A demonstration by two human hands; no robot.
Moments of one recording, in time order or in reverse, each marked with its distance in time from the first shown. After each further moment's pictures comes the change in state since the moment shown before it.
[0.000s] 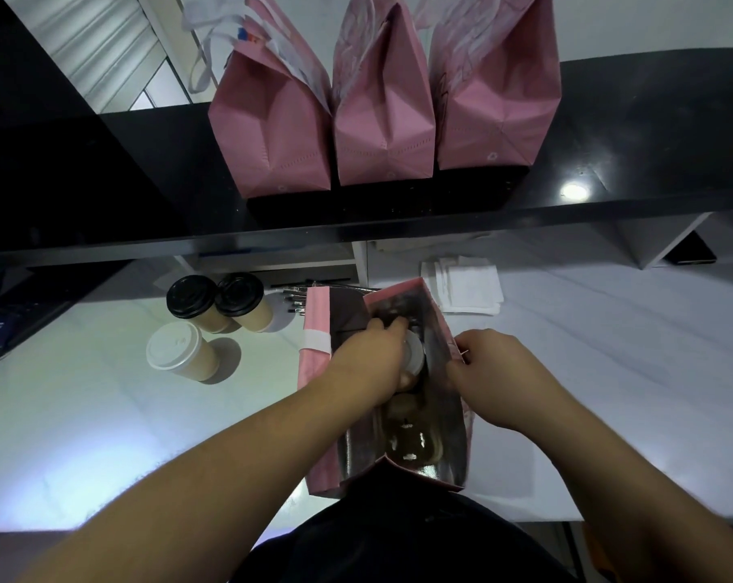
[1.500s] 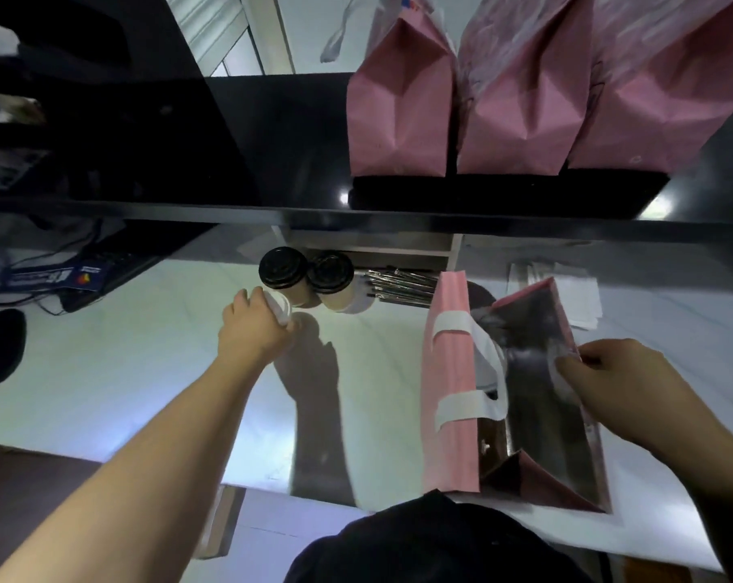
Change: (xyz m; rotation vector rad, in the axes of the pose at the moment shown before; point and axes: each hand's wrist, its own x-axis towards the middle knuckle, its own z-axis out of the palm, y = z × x) left_hand -0.063 -0.275 0.000 -0.232 0.317 -0.711; right_hand 0.006 -0.018 0.008 -0.047 0.062 0.106
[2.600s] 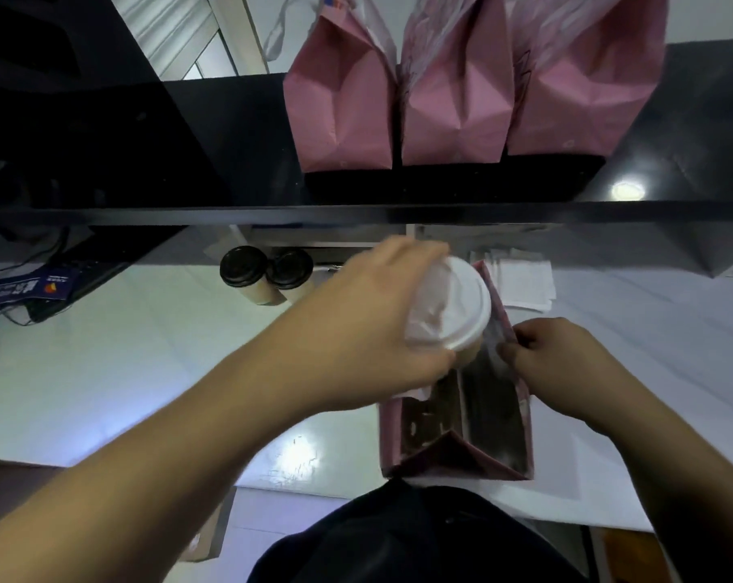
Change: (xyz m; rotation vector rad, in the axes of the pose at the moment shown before) left_hand -0.194 0.181 -0.115 -0.092 -0.102 0.913; right_hand -0.002 0.009 -0.012 0.078 -0.123 -0.079
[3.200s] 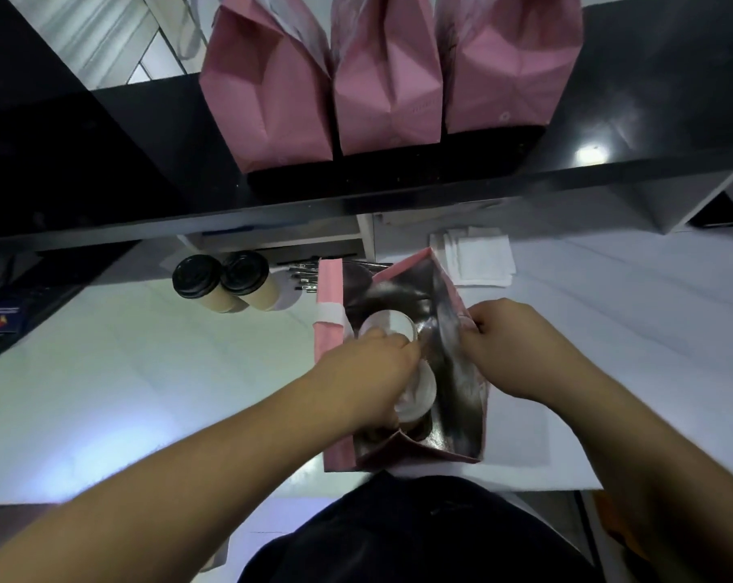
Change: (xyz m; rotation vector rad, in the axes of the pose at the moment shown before) left_hand 0.038 -0.012 0.128 0.396 -0.475 0.119; right_hand -0.001 0.012 -0.001 -0.016 0.057 -0.054
